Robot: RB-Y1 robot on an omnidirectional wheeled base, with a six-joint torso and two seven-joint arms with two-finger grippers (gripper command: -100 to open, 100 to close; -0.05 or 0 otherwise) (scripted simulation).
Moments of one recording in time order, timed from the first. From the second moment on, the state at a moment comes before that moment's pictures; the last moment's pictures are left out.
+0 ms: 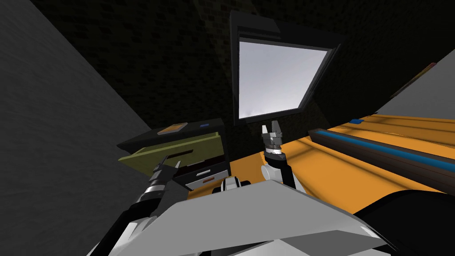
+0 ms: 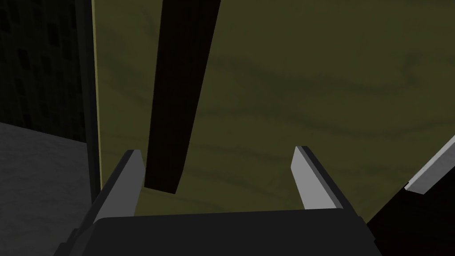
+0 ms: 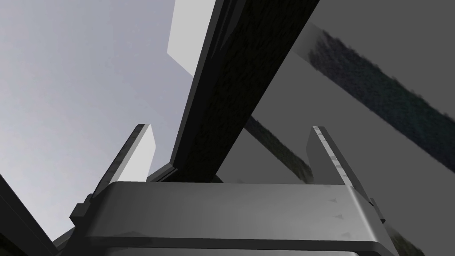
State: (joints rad) left arm 0.70 0.45 0.16 -2.13 0.42 -0.19 0.36; right arm 0.47 0.03 -0.02 -2.28 -0.03 -0.61 0.12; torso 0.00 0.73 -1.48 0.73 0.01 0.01
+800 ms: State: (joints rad) left arm 0.75 0.61 0.24 -1.99 0.52 -0.31 0.46; right arm 0.47 0.03 -0.02 -2.28 -0.03 -0.61 0.12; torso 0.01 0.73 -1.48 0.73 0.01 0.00
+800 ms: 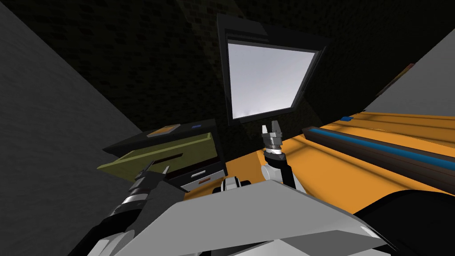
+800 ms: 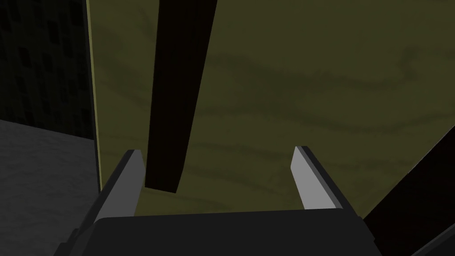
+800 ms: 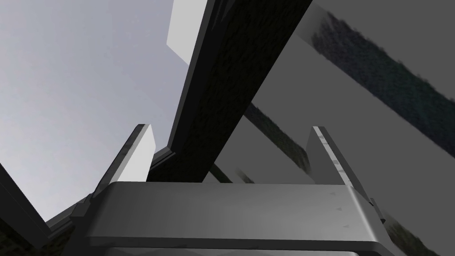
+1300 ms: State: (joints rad) left arm 0.76 0.73 0.30 -1.88 0.60 -0.37 0.52; right arm 0.47 0.03 -0.02 -2.28 -0.03 -0.61 0.12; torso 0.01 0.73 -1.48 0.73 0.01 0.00
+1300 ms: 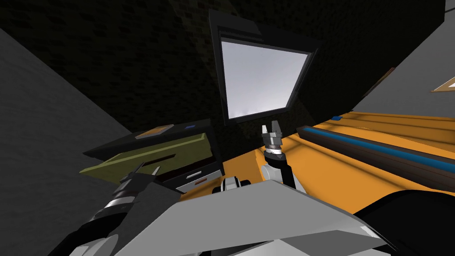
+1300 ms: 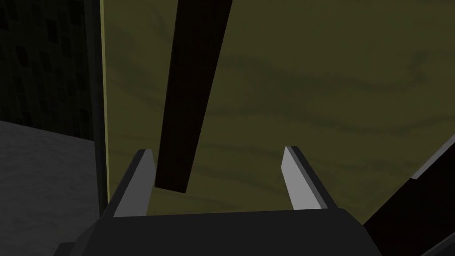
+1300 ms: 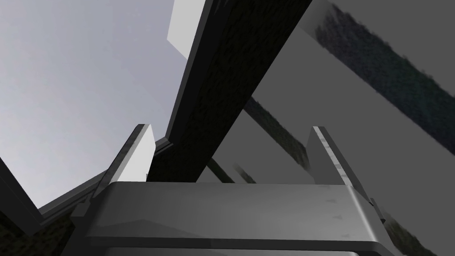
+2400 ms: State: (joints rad) left arm 0.80 0.92 0.37 -1.69 0.71 -0.52 0.63; right arm 0.47 0.03 -0.02 -2.28 -0.03 -0.61 0.12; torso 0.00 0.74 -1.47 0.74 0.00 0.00
